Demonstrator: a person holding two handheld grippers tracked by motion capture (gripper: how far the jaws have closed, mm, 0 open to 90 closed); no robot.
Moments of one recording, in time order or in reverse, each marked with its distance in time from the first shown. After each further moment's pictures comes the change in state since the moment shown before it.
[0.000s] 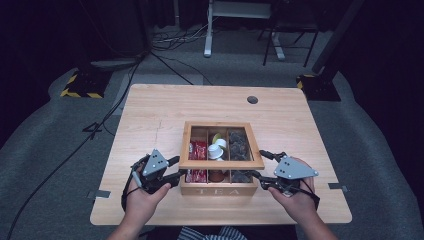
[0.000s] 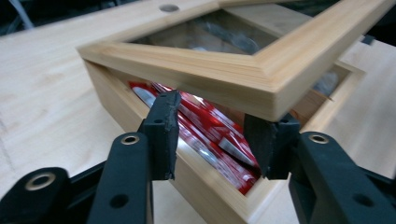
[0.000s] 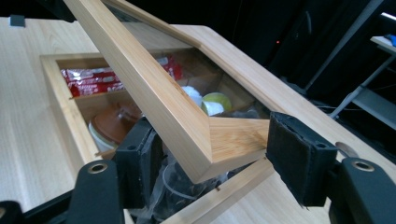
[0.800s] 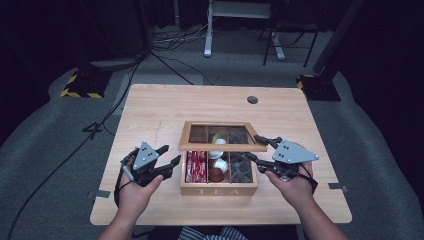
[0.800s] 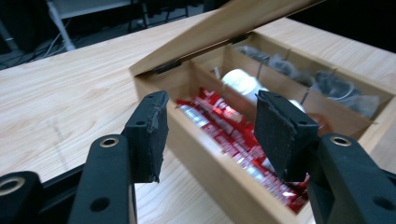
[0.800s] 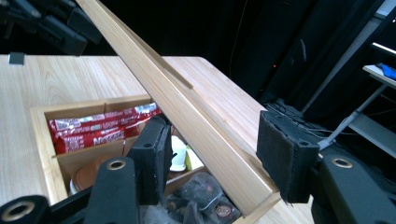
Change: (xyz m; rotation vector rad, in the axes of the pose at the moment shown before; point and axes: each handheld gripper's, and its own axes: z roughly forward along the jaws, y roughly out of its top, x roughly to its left) left arm 0.024 0.003 -0.011 -0.046 0.102 -0.016; right arm -0.022 0.041 0.009 -0.080 0.012 -0.021
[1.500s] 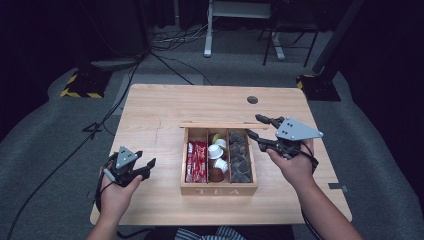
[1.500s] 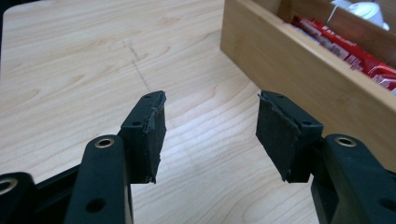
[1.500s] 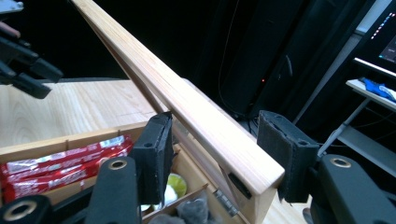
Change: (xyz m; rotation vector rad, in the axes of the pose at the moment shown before) left arm 0.050 -0.048 -0.011 0.137 0.163 -0.089; right arm -0.040 0.025 0.015 -0.058 -0.034 0.008
